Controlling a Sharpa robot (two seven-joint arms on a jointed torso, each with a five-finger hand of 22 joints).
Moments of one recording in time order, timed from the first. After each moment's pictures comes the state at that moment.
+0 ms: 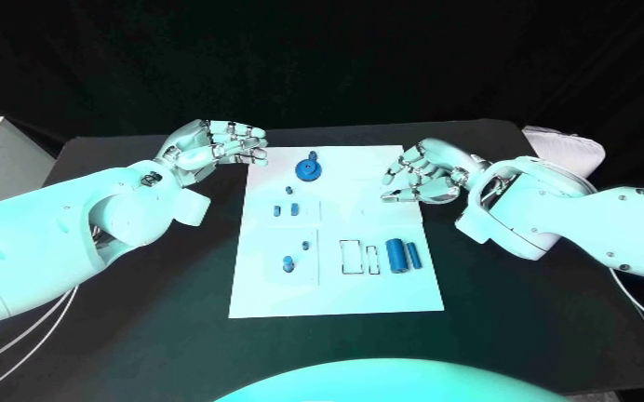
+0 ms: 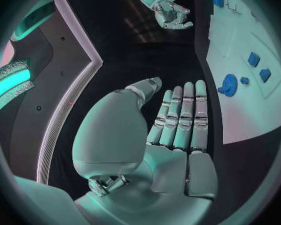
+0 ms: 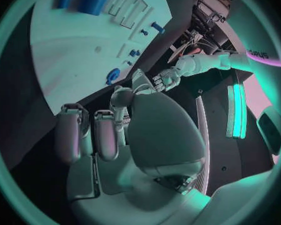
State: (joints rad) left arm 1.18 -0.82 -0.03 1.41 -0.17 -0.02 0.35; left_hand 1.37 -0.19 0.49 0.06 0.25 0.89 0.21 0.22 0.25 1.07 0.16 0.11 0.07 1.01 0.12 0.25 0.28 0.17 0.90 0.22 0.34 0.38; right arm 1.24 -1.18 -0.17 1.85 -1.08 -0.44 -0.13; right_hand 1.40 -0.12 -0.05 0.29 0.17 1.01 0.10 0.23 0.40 1.43 0.04 1.00 0.76 1.47 -0.05 1.48 1.29 0.06 1.47 0.05 1.37 1.31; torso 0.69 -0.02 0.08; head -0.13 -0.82
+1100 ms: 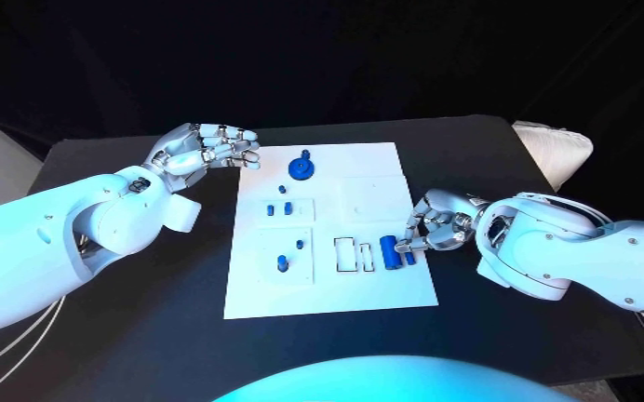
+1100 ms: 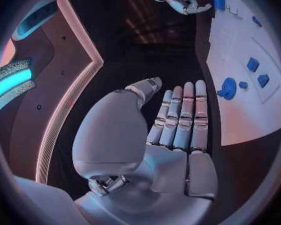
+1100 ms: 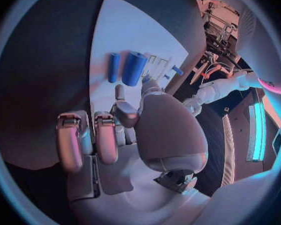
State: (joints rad) left arm 1.18 -0.84 -0.03 1.44 -0.17 -0.02 0.35; left_hand 1.37 -0.19 0.49 0.06 0.25 0.89 0.21 0.22 0.25 1.07 0.16 0.11 0.07 1.01 0.12 0.25 0.28 0.17 0.90 0.22 0.33 0.37; right arm 1.16 -1.26 -0.21 1.96 -1.26 -0.32 -0.44; right_hand 1.27 -0.13 -0.07 0.30 0.20 1.04 0.09 0.26 0.42 1.45 0.04 1.23 0.76 1.46 -0.05 1.55 1.31 0.01 1.47 0.05 1.55 1.31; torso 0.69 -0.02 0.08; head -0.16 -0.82
